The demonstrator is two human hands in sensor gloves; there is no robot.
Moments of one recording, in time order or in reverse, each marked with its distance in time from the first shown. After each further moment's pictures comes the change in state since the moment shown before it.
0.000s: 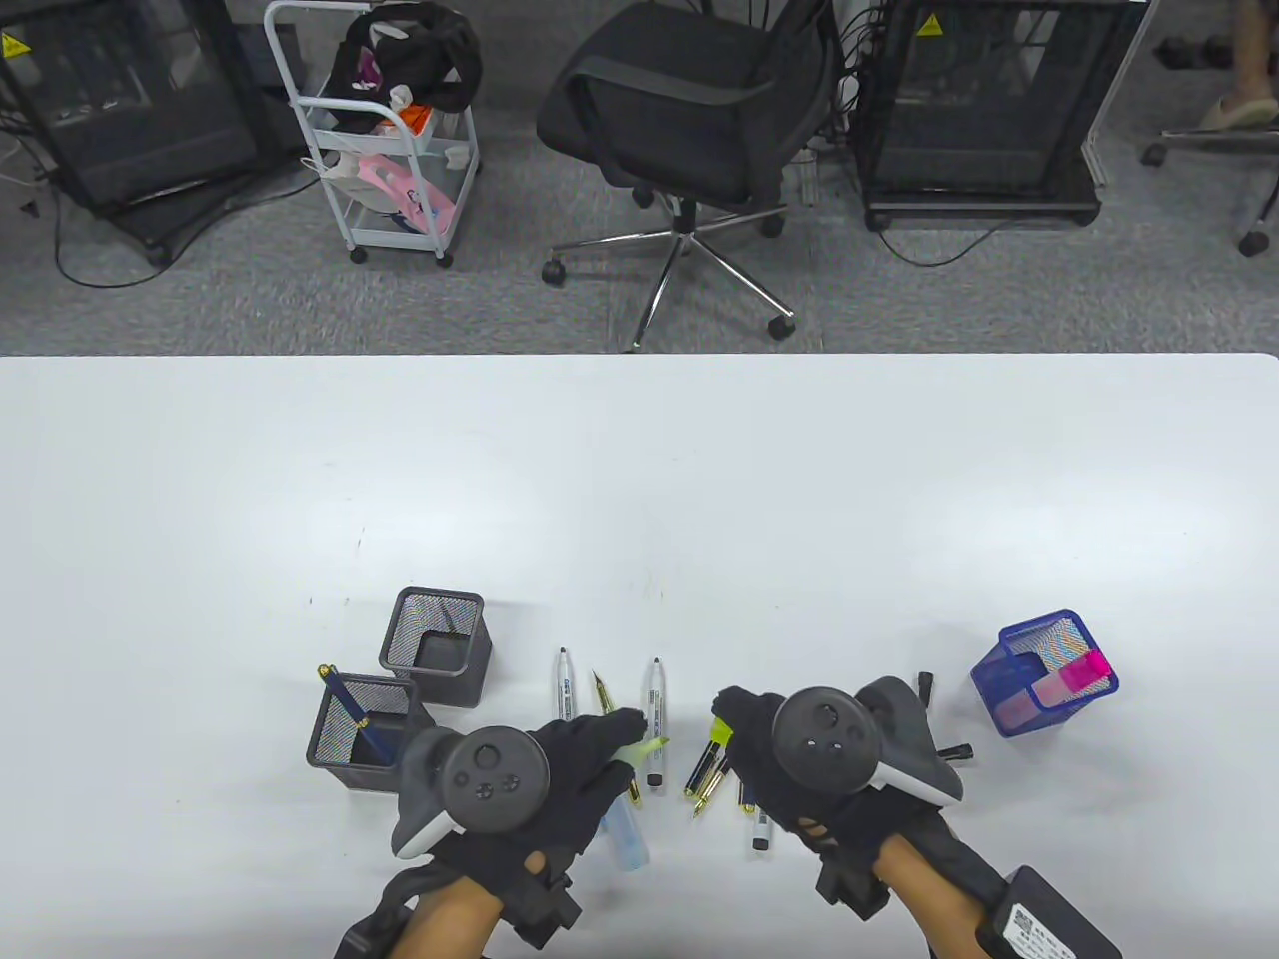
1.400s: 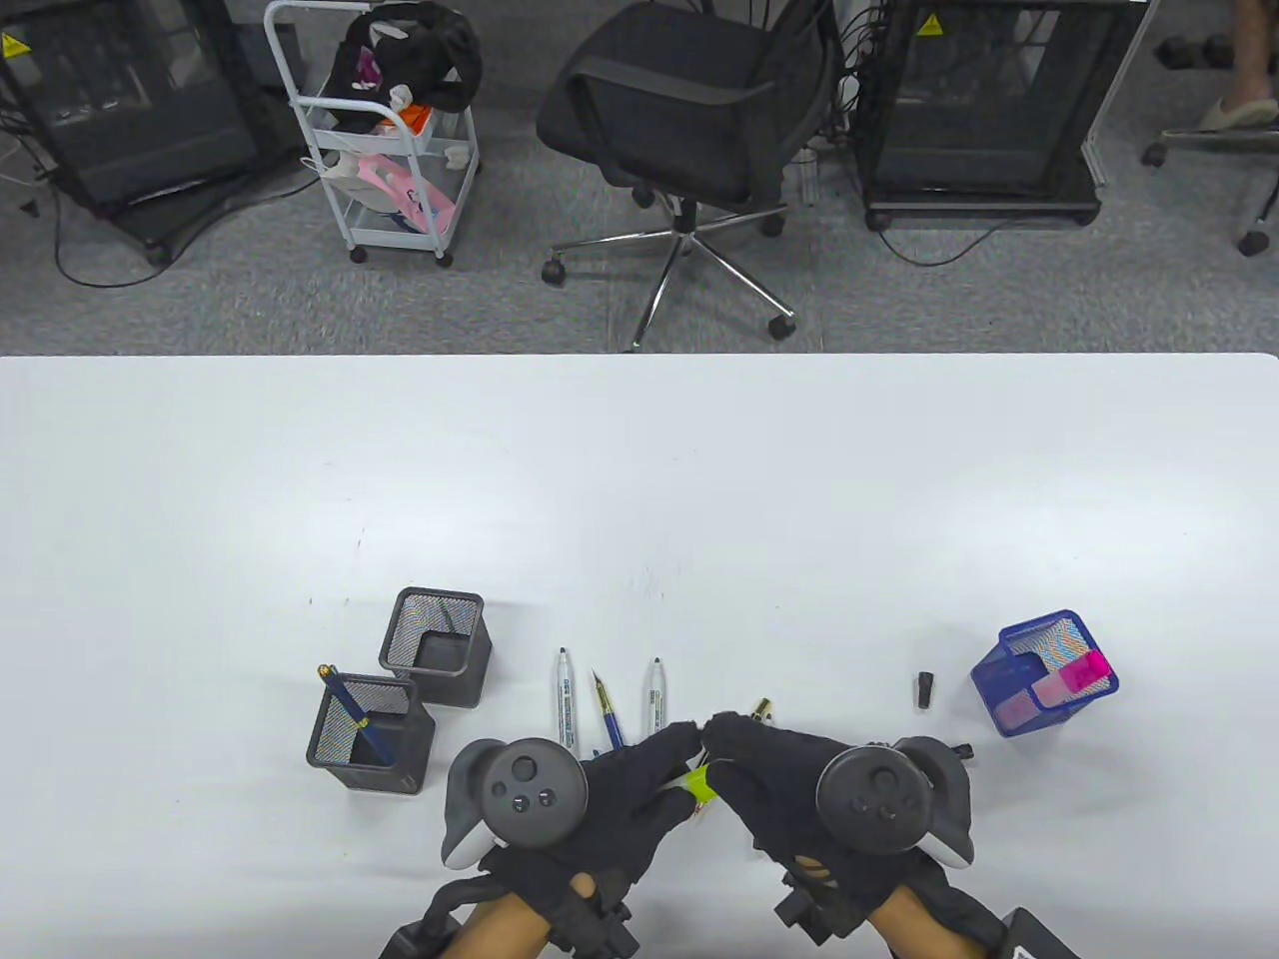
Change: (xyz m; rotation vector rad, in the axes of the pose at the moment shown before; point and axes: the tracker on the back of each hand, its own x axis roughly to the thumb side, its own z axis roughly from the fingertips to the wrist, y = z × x) left_hand 0.018 -0.027 -0.009 -0.020 -0.060 0.244; right_hand -0.002 0.008 0.017 -0.268 -0.063 -0.305
